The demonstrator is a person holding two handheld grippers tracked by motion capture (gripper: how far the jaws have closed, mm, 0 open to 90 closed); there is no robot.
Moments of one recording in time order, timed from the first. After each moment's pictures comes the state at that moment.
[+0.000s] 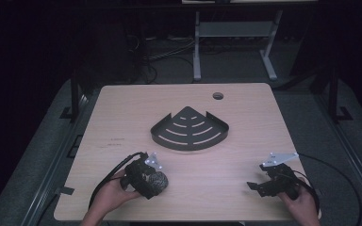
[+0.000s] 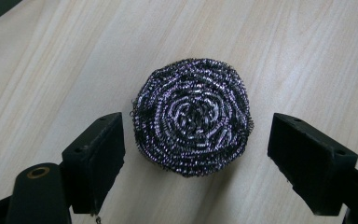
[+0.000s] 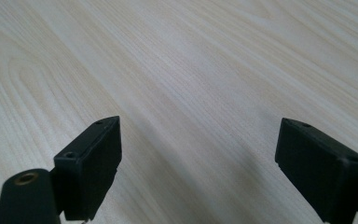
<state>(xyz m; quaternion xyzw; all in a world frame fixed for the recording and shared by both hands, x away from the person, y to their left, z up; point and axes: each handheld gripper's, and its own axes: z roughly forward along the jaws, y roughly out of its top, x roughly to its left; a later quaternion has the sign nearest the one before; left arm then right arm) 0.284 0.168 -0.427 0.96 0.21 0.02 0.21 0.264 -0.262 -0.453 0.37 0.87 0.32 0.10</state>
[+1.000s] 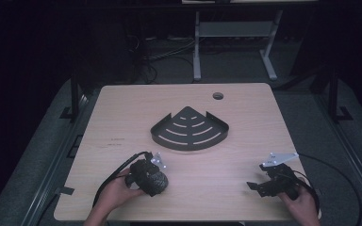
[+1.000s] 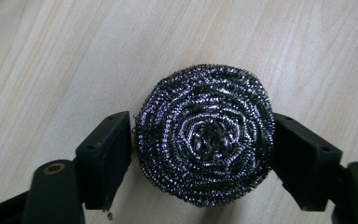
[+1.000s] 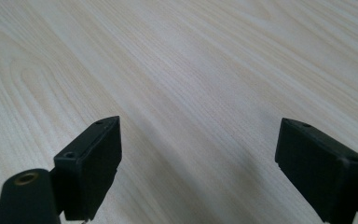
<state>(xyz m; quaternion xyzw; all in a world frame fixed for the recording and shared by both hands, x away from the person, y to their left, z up) 0.294 0.160 -0.439 0.96 0.20 0.02 0.19 0.264 -0.261 -0.453 0.37 0.87 0.32 0.10</state>
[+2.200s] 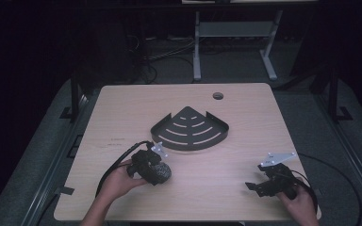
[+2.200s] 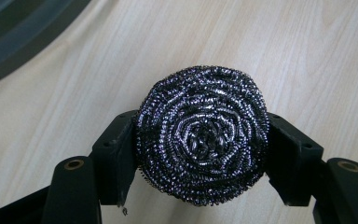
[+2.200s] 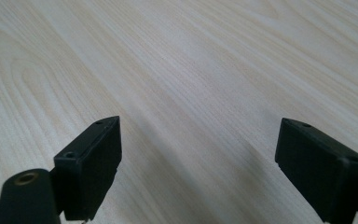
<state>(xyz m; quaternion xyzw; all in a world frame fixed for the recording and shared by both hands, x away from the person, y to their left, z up) 0.316 0.153 -0.415 0.96 0.20 0.01 0.21 0.266 -0.258 -0.455 0.37 0.87 0.32 0.09</state>
